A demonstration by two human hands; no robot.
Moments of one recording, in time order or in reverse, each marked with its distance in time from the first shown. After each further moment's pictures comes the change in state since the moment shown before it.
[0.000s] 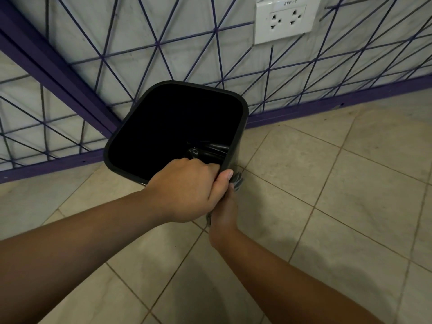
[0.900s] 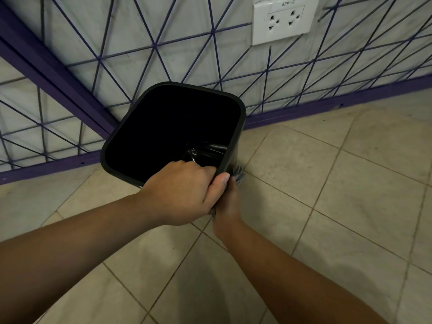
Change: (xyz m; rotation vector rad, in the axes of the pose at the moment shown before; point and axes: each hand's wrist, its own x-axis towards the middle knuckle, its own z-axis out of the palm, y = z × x) left_hand 0.000 -0.003 -0.001 -0.035 0.026 0.035; right_hand 0.009 -0.022 0.003 0.093 -0.028 0.087
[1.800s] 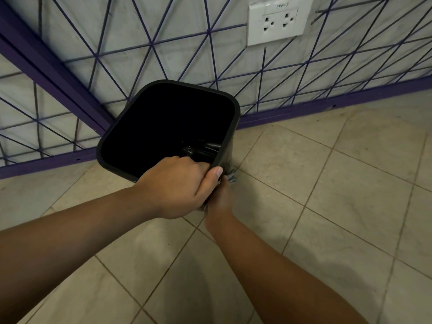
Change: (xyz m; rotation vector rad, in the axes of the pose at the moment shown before) left_hand 0.000 -0.002 0.002 -0.048 0.005 -0.003; right_hand 0.016 0.011 0.002 -0.044 0.091 -0.024
